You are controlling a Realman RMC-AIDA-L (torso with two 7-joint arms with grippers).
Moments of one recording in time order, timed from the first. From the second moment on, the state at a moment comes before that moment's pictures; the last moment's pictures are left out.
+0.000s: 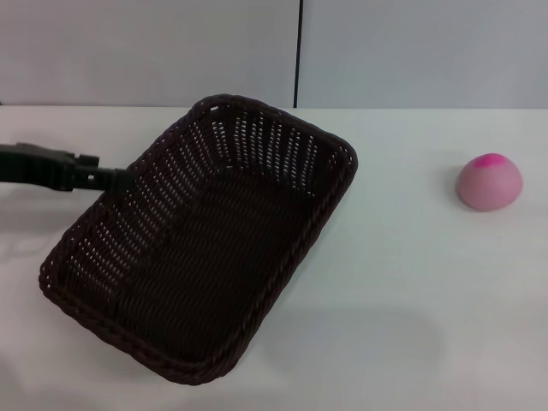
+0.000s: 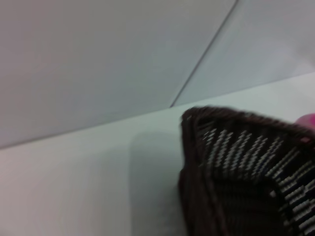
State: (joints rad) left arm -0.45 -1.99 0.80 1.11 2.23 1.60 -2.15; right arm 0.34 2.07 0.73 -0.07 -1.81 -1.34 0.80
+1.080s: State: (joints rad) left arm -0.47 -2.01 0.82 1.06 2.29 1.58 -2.14; right arm 0.35 2.07 0.74 -0.07 -1.80 -1.31 0.80
